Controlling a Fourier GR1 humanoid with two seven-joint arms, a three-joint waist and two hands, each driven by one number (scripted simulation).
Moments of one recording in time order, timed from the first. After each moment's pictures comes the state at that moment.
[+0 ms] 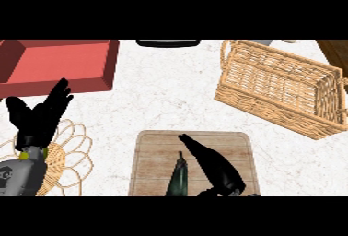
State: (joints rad) left arm -0.20 0.33 0.08 -1.37 0.14 0.01 0.19; right arm -0.08 -0.07 0.57 -1.63 0.41 0.19 0.51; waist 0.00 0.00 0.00
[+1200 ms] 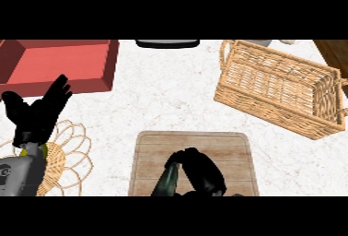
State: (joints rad) left arm -0.22 0.29 0.14 -1.39 0.09 -0.04 0.24; right arm -0.12 -0.02 0.66 -1.48 0.63 0.15 0.45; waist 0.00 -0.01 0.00
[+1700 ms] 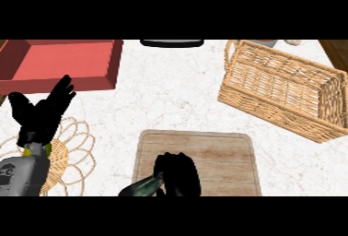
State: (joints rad) left arm -0.22 0.28 0.13 -1.39 0.07 -0.05 0.23; right arm -0.32 -0.01 0.96 -1.38 0.72 -0.23 0.85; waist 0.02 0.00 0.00
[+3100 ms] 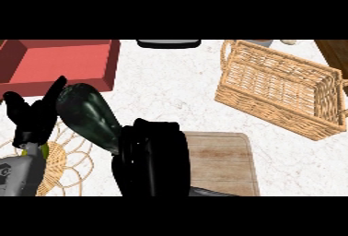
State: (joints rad) left arm -0.23 0.29 0.16 -1.37 0.08 -0.06 0.23; right arm -0.76 -0.01 0.92 -1.70 1.03 -0.51 1.22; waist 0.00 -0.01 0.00
